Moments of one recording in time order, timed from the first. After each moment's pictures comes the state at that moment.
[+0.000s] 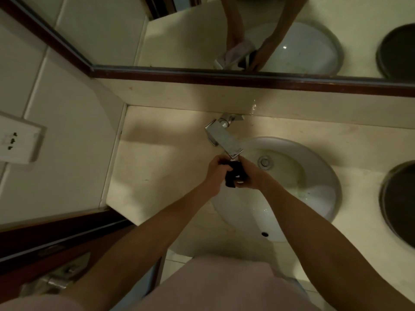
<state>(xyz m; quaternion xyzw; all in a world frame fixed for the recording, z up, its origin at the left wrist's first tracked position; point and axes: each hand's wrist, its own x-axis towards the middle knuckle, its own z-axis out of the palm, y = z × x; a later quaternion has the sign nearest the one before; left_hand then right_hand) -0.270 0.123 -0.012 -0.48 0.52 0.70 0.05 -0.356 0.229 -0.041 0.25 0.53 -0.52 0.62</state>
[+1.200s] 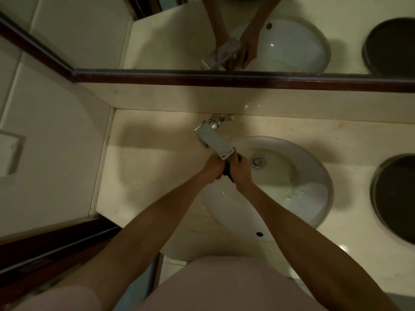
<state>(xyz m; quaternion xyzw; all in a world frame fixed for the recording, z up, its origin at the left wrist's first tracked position) -0.310 0.114 -0.029 -0.43 0.66 0.58 0.21 -0.336 0.217 -0.029 0.11 0.76 -0.55 0.32</state>
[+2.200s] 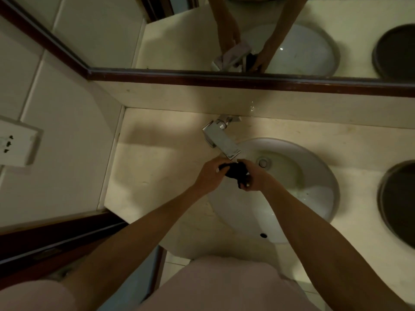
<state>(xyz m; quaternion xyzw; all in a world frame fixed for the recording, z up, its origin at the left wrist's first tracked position) -0.256 0.103 -0.006 -0.22 0.85 0.48 0.03 -0.365 0.247 -0.040 0.32 0.55 -0.49 0.60</state>
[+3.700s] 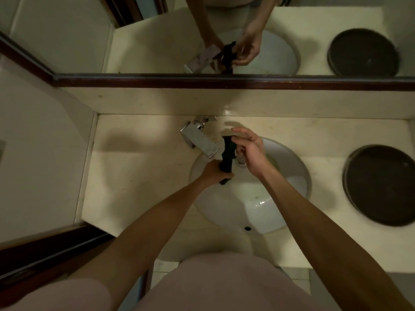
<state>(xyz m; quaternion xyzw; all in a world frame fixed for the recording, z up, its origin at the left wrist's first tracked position) -0.303 0.151 -0.030 -0.27 0.80 0.46 0.28 -0.394 0.270 0.056 0.08 0.63 -0.70 0.33</state>
